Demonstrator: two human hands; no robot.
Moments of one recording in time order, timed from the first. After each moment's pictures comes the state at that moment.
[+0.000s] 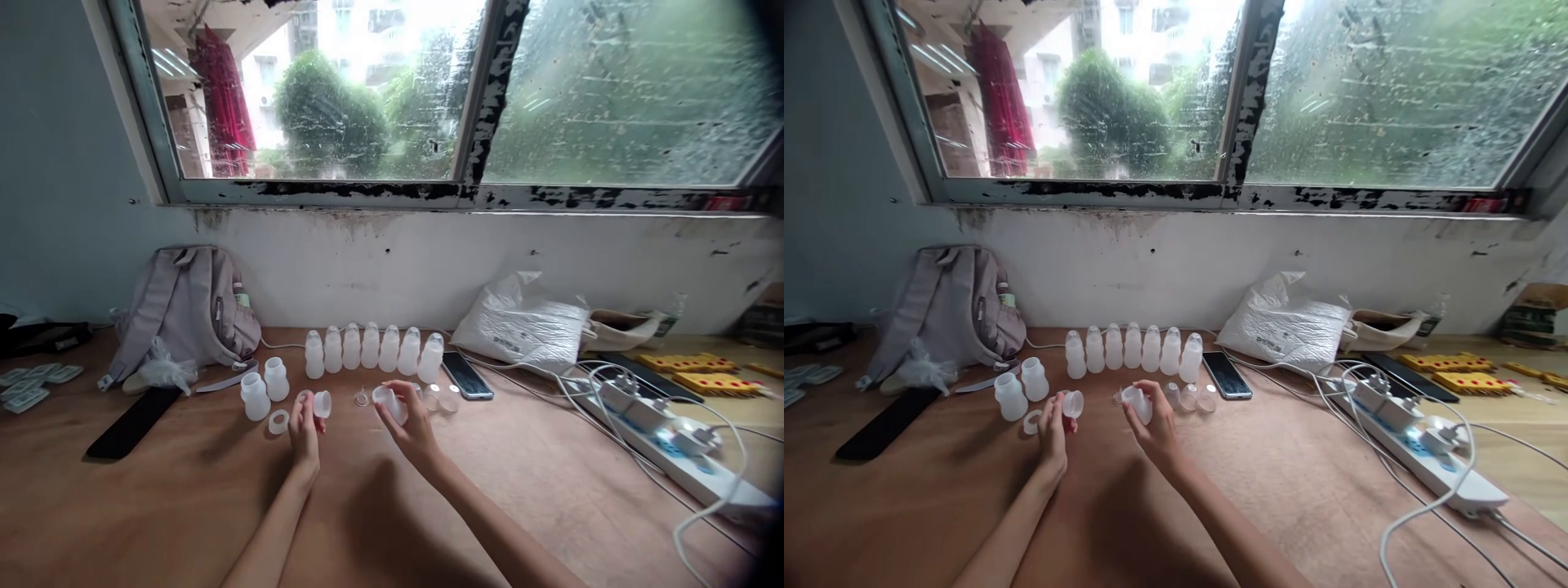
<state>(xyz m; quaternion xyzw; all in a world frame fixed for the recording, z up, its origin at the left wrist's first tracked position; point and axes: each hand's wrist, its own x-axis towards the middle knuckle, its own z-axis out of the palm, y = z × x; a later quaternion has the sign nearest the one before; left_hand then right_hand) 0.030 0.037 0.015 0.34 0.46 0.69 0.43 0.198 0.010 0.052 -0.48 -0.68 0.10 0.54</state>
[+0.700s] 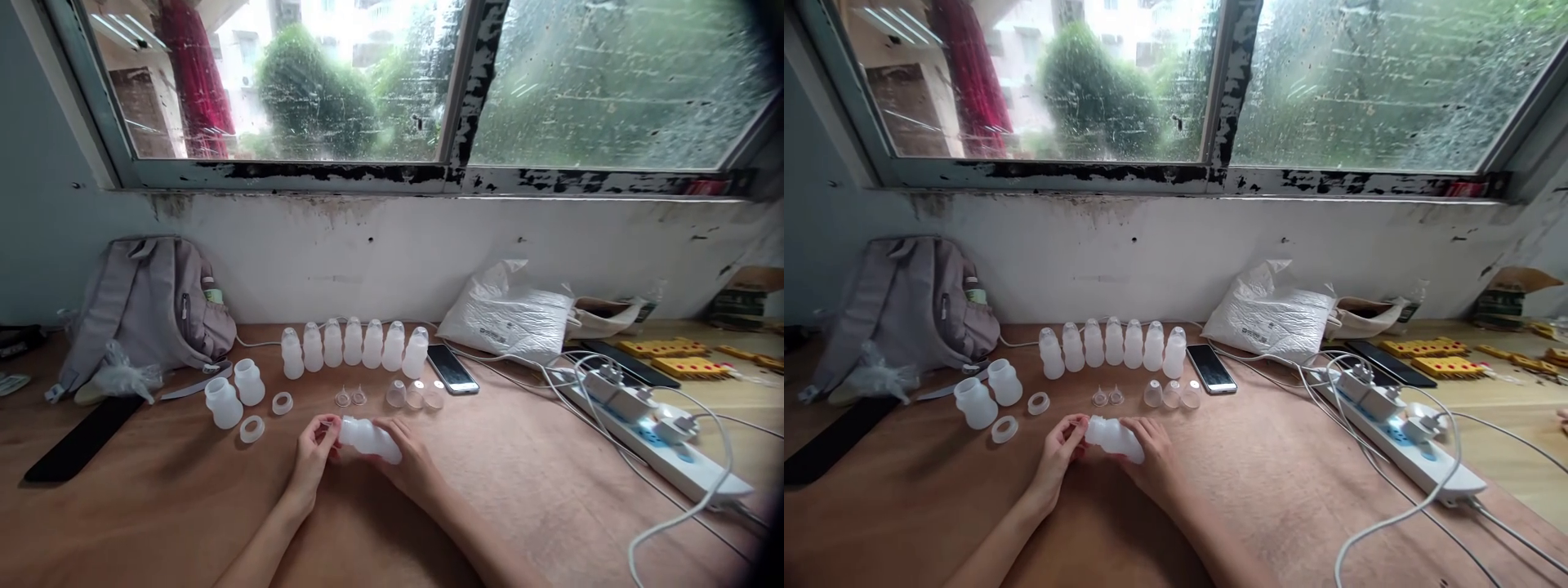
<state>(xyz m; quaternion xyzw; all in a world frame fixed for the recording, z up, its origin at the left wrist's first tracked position) 0.064 0.014 0.007 0.45 0.44 0.53 0.57 0.240 -0.008 0.002 -0.49 -0.77 0.08 0.40</state>
